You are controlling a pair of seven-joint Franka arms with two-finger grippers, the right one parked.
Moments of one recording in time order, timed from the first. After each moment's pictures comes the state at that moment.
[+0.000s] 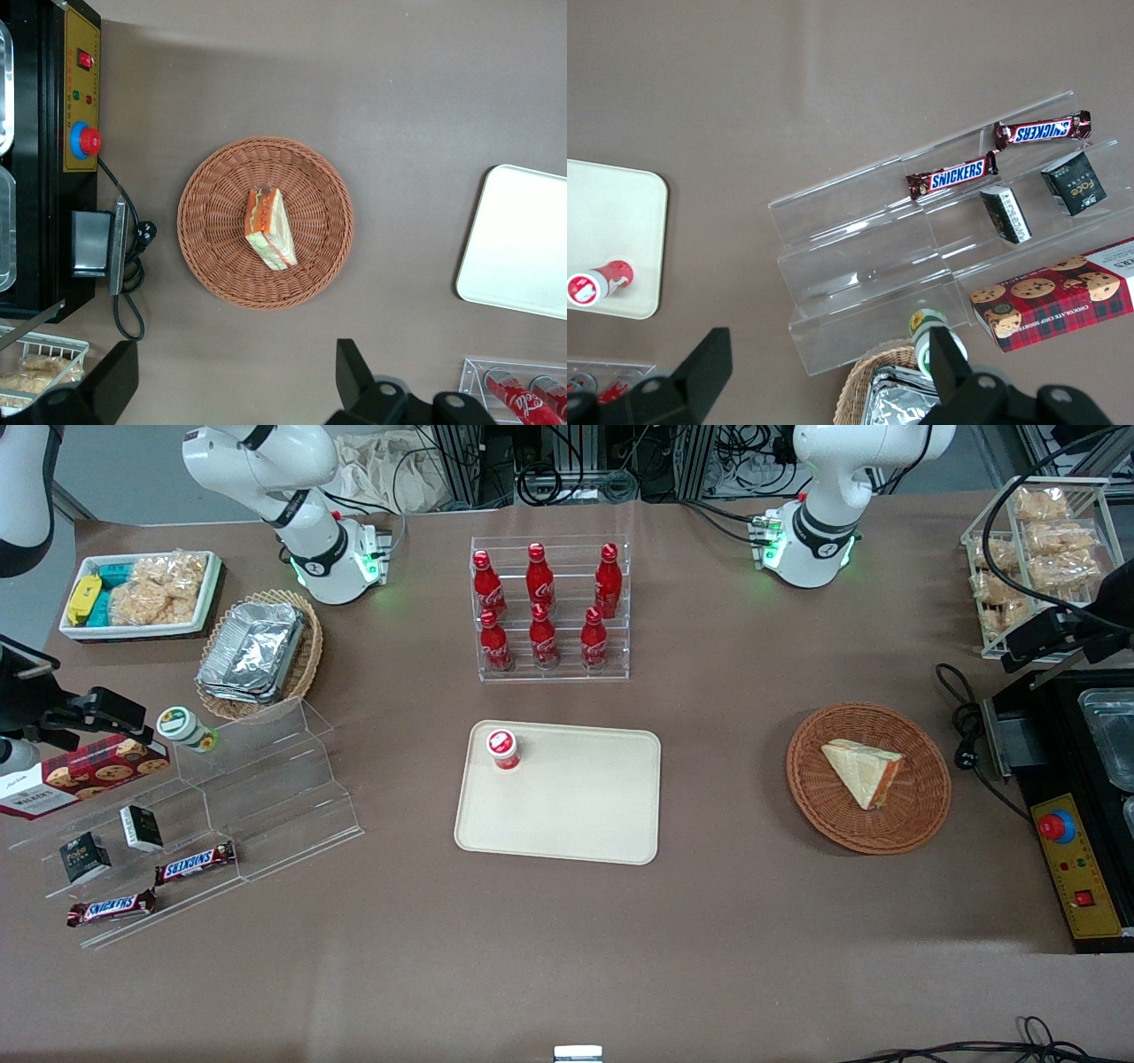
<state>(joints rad) -0.04 -0.07 0.09 -1.61 -0.02 1.59 -0.07</state>
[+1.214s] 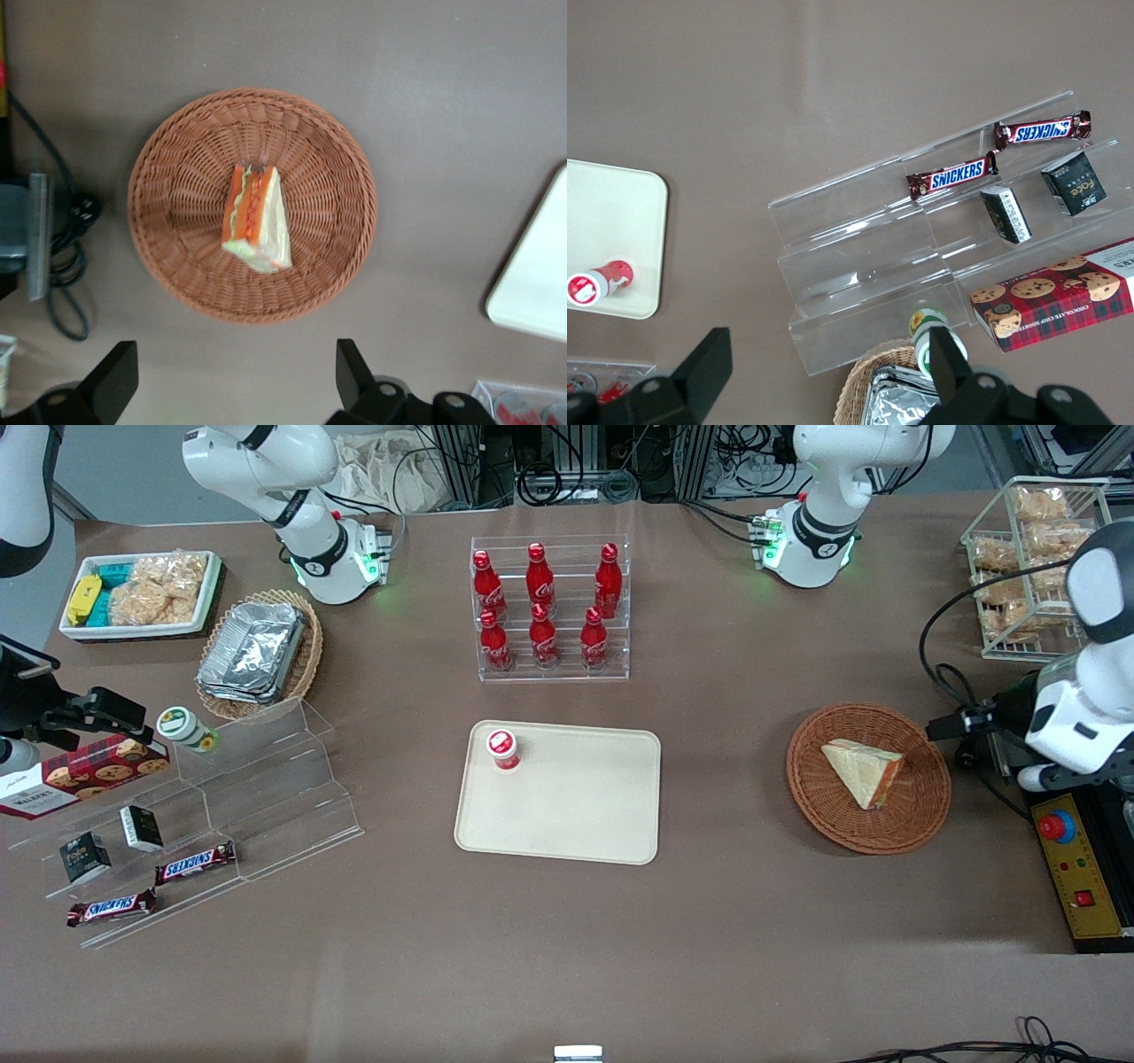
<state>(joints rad) -0.03 0.11 0.09 -1.83 -0.08 1.82 -0.14</state>
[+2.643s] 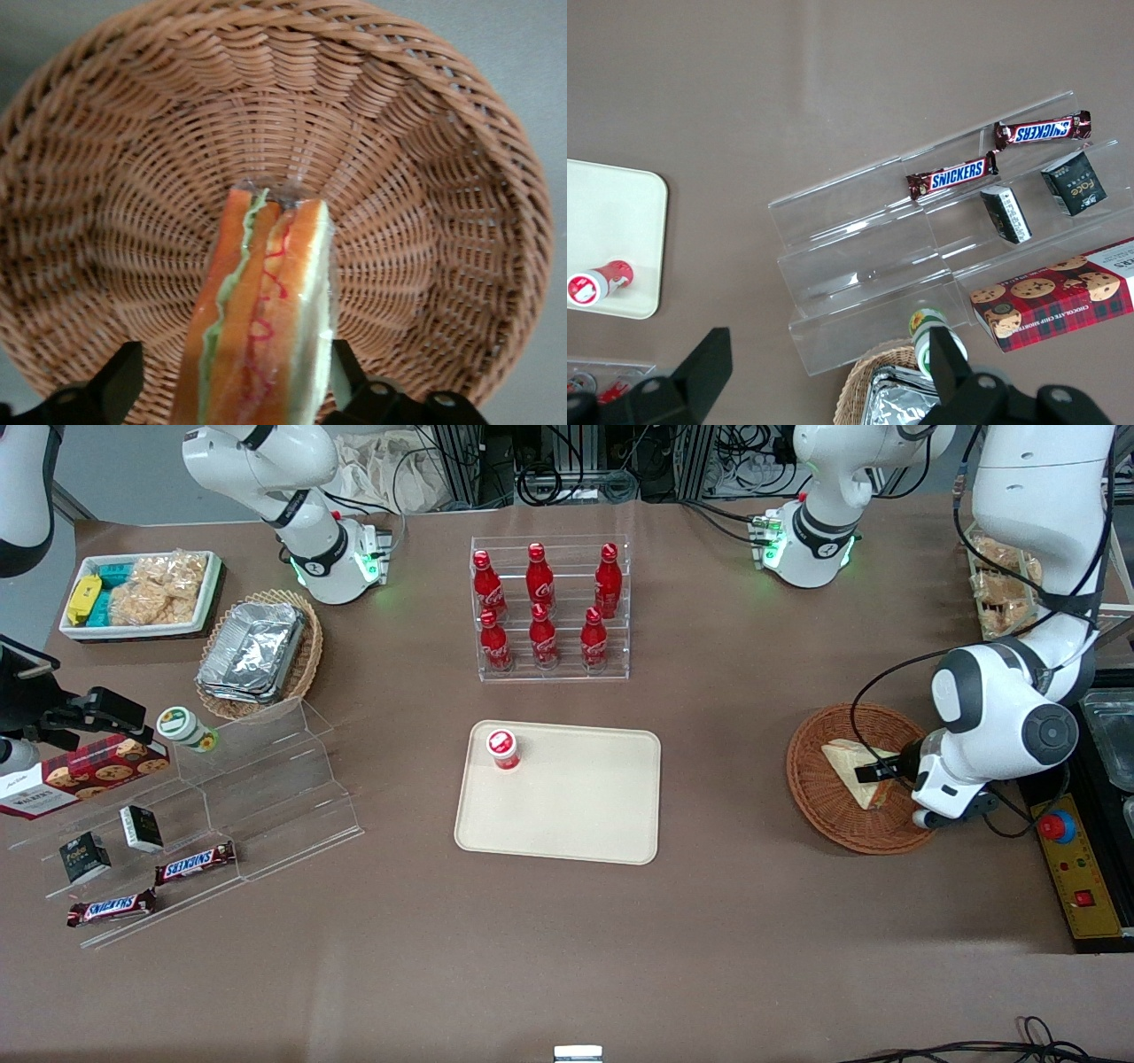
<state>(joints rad) -0.03 0.34 0.09 -2.09 -0.13 2.24 -0.15</state>
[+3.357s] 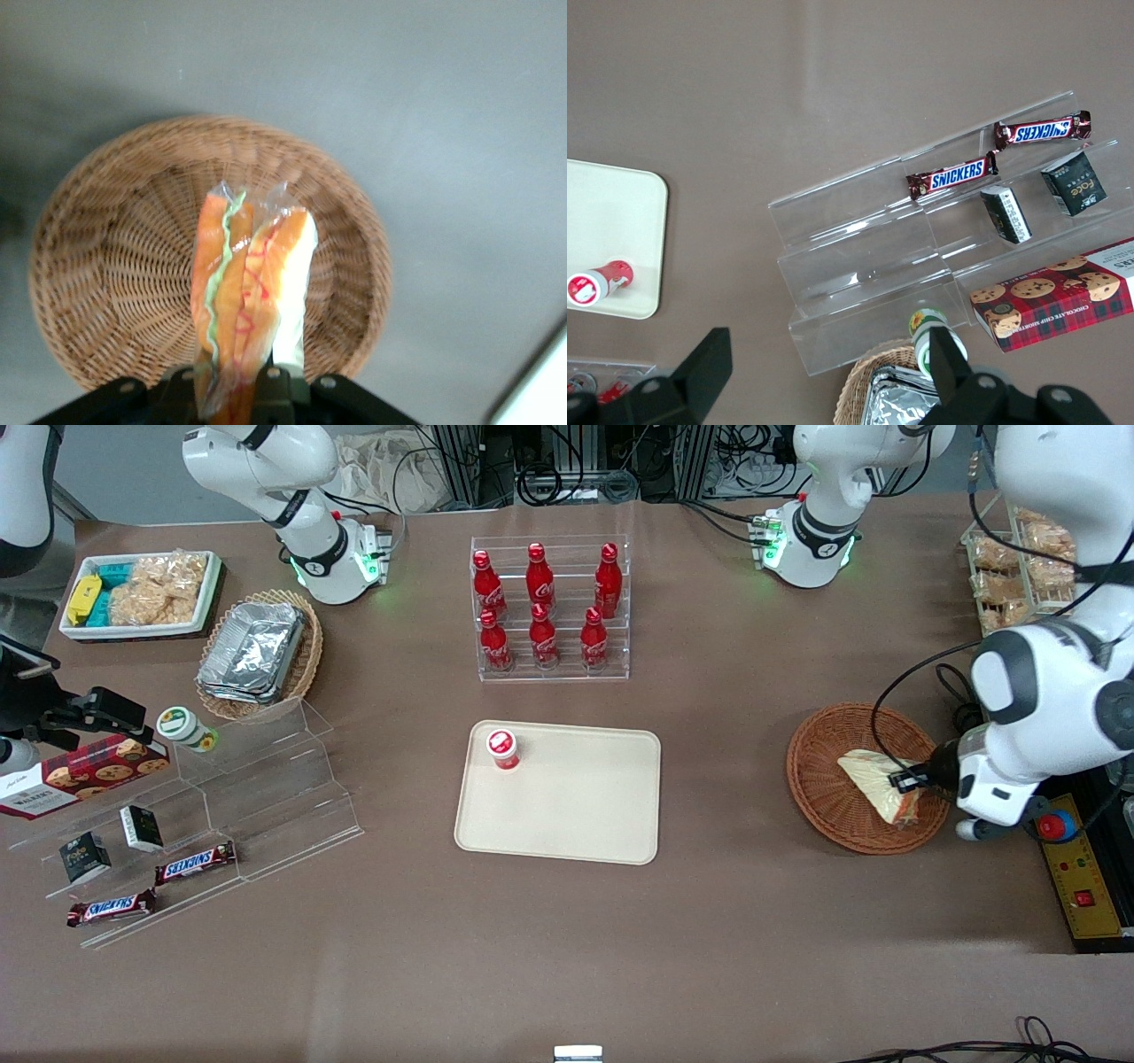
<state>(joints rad) -0.03 0.23 0.09 -1.92 -0.16 2.08 -0.22</state>
